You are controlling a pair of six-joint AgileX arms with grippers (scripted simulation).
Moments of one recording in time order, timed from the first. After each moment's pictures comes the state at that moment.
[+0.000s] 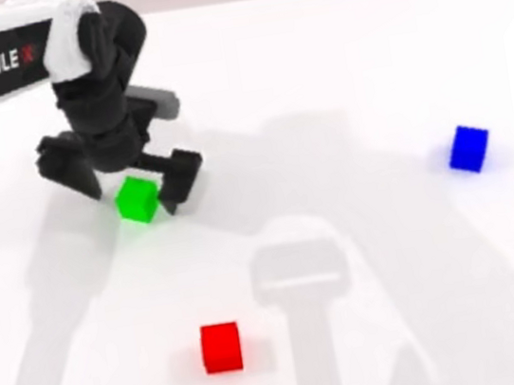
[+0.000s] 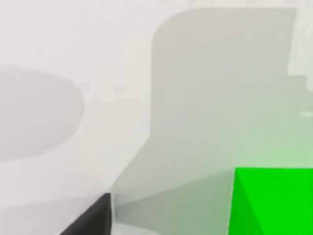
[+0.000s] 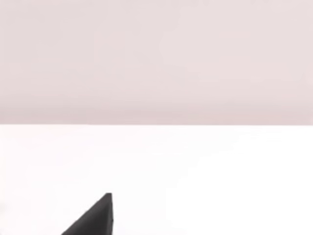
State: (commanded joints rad) left arm -0.32 2.36 1.74 -0.96 0.00 0.11; right arm 0.00 0.00 0.00 0.00 0.00 0.00
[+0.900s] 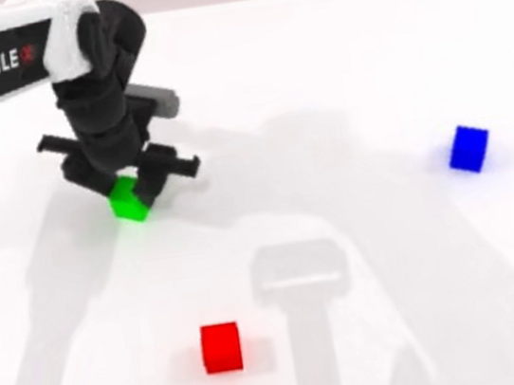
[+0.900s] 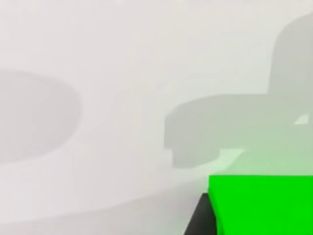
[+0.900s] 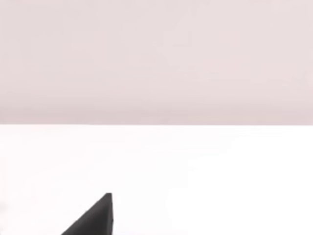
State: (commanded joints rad) left arm -0.32 2.36 1.74 -0.96 0.00 0.11; right arm 0.00 0.00 0.00 0.00 0.00 0.00
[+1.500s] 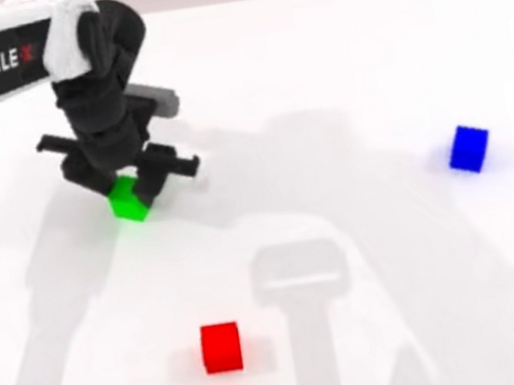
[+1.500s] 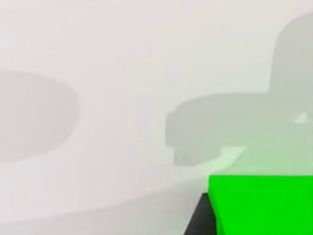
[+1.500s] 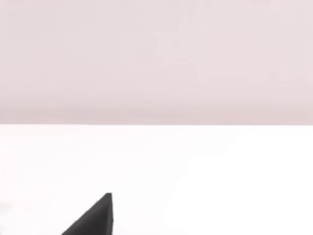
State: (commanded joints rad) left arm -0.32 2.32 1.76 -0.97 0.01 0.11; right arm 0.00 0.00 0.00 0.00 0.00 0.00
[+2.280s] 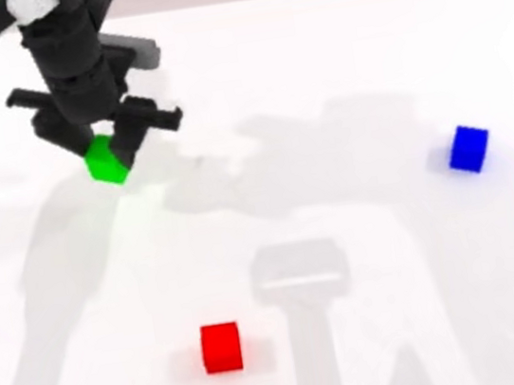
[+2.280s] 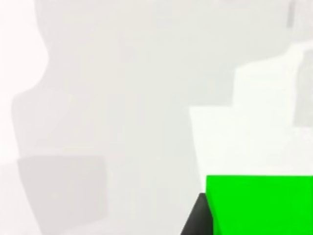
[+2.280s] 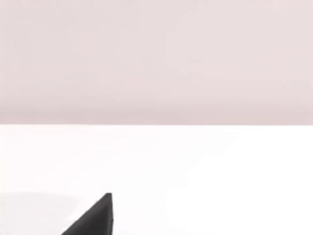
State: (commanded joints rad) left arm -0.31 2.26 1.93 -1.20 0.01 0.11; right arm 0.00 0.00 0.00 0.00 0.00 0.00
